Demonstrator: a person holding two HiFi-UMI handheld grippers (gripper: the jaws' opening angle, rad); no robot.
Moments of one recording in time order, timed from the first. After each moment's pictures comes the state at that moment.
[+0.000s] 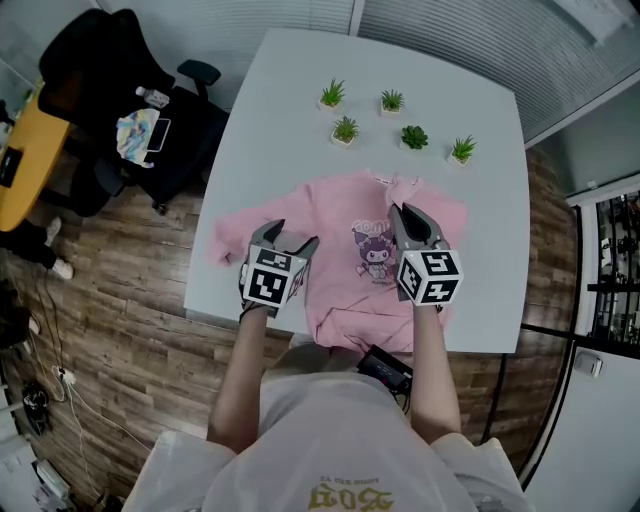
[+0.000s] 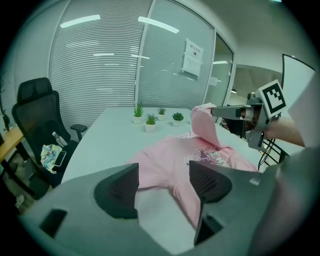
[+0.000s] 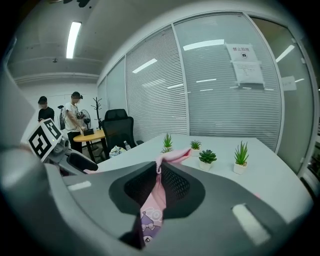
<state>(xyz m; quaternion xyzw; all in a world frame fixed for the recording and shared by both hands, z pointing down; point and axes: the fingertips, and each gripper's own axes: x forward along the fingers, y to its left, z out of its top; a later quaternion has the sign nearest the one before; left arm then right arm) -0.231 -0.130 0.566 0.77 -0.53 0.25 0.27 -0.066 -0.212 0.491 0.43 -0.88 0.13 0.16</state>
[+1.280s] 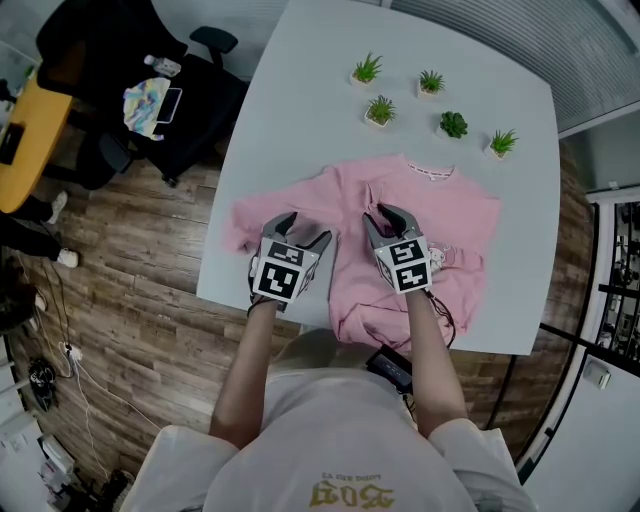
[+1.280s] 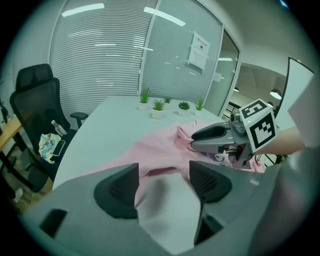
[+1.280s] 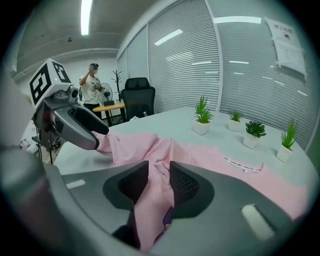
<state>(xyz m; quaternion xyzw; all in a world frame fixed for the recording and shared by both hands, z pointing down) -0.263 -0.122 0.614 0.75 -0.51 0.27 0.31 -0.161 -0.185 0.630 0.30 -0.90 0.13 0.30</state>
